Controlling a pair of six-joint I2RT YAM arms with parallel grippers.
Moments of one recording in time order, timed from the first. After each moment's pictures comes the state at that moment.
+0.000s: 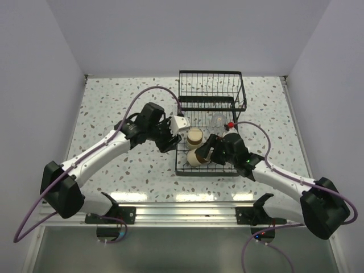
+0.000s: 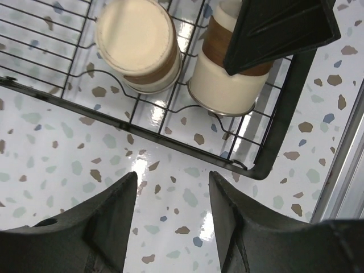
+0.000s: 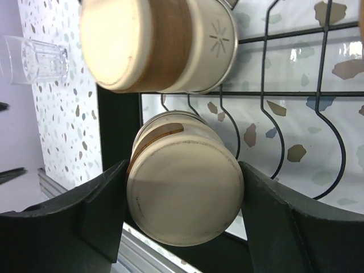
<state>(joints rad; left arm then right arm) -0.65 1.40 1.12 -0.60 0.37 0.43 0.64 1.16 0.49 0.07 -0.05 0.95</state>
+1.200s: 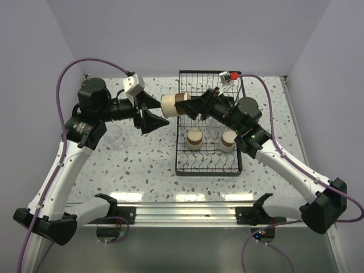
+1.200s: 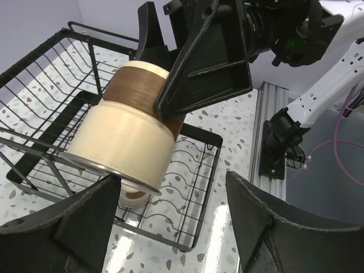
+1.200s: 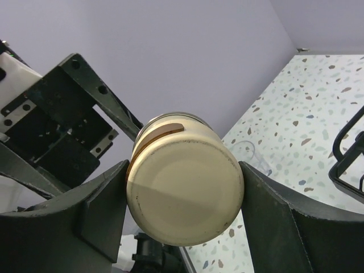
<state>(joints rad) -0.35 1.11 1.39 -0.47 0.90 0.02 0.65 1.21 1.07 0.31 -0.30 0.79</state>
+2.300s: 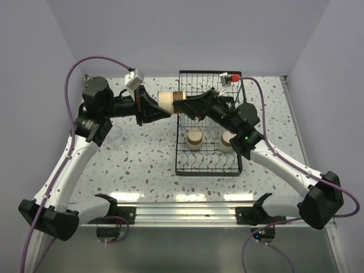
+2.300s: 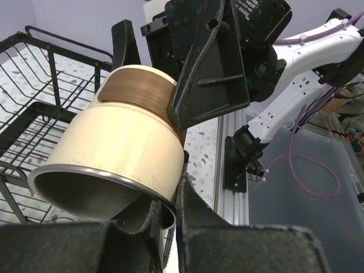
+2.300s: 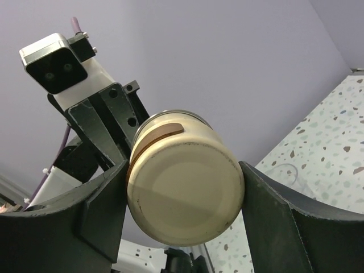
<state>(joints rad) -0.33 1.15 1.28 -0.16 1.06 -0.26 0.67 1.26 0.99 0.62 -0.34 0.93</state>
